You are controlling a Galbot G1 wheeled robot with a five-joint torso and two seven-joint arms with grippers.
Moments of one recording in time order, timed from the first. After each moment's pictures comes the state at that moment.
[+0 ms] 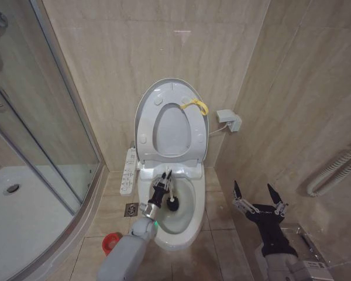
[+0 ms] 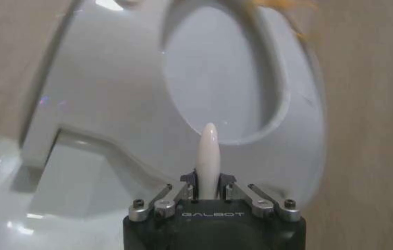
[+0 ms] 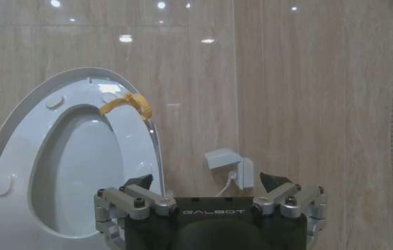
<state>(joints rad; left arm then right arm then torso) 0.74 -1.47 0.04 -0.99 -0.62 -0.70 0.20 -1.84 1.45 0.56 2.50 0.14 0.03 0.21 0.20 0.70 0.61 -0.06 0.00</state>
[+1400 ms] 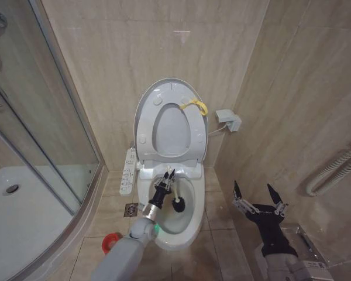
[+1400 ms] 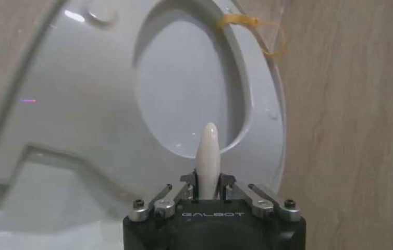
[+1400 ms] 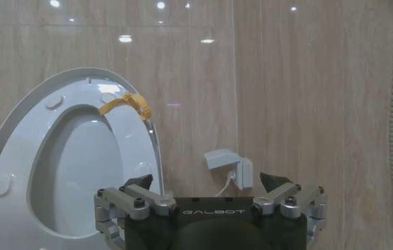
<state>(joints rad) 0.80 -1.34 0.10 -1.17 -0.66 -0.64 0.25 -1.84 1.45 0.56 2.50 0.14 0.03 0.21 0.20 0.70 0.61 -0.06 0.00</state>
